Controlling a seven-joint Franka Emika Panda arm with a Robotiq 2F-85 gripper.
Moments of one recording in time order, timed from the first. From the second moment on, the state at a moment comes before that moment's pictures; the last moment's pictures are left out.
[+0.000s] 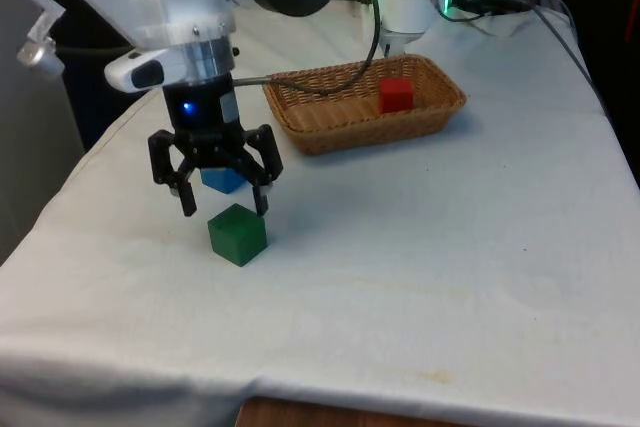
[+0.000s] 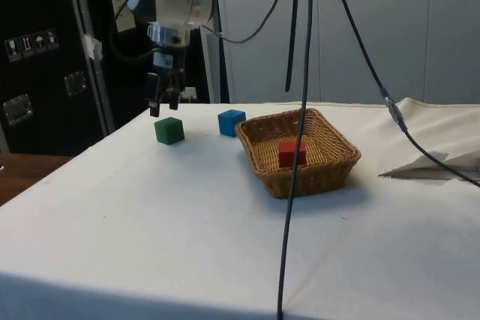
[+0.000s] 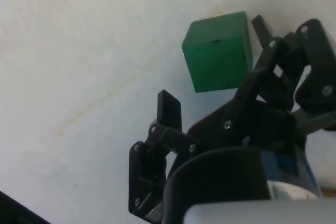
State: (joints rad) arm 0.18 1.03 -0.70 -1.28 0.94 2.16 -0.70
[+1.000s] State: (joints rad) arm 0.22 1.08 -0.70 -1.26 0.94 2.14 -0.58
